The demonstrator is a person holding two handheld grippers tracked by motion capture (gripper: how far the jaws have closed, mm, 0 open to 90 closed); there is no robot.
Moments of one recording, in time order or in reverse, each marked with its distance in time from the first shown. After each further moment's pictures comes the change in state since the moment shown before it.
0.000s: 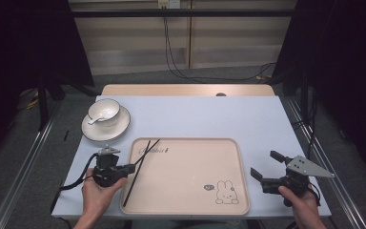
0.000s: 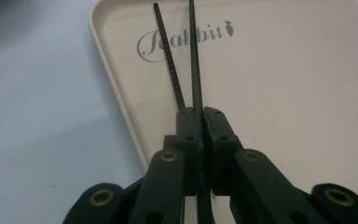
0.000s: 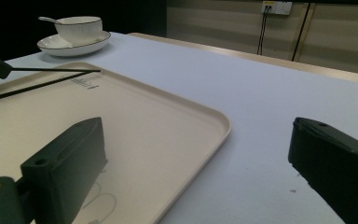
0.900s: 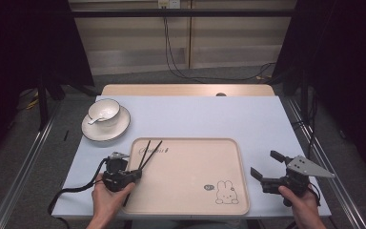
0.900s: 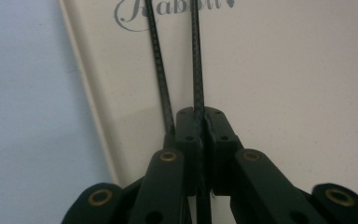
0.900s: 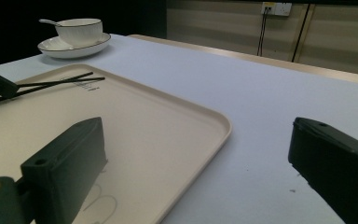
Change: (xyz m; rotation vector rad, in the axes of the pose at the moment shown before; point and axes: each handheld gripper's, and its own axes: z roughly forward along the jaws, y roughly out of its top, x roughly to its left) left arm -0.016 -0.010 0.022 0.040 0.011 -0.055; right arm 0.001 0.001 -0.001 -0.005 0.000 0.006
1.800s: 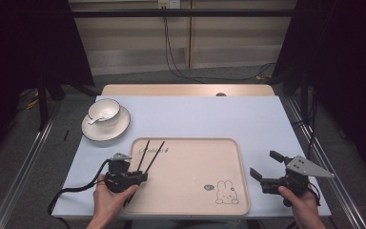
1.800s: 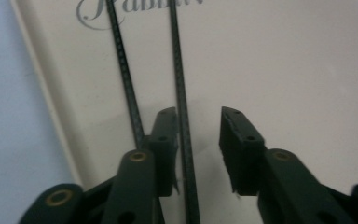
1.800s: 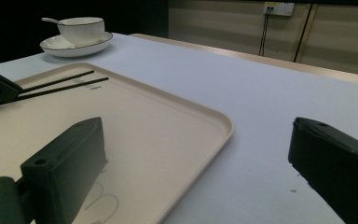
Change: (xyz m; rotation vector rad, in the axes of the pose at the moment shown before) left arm -0.001 -0.002 0.001 0.002 -0.109 0.051; right arm 0.000 0.000 0.001 0.004 0.013 -0.007
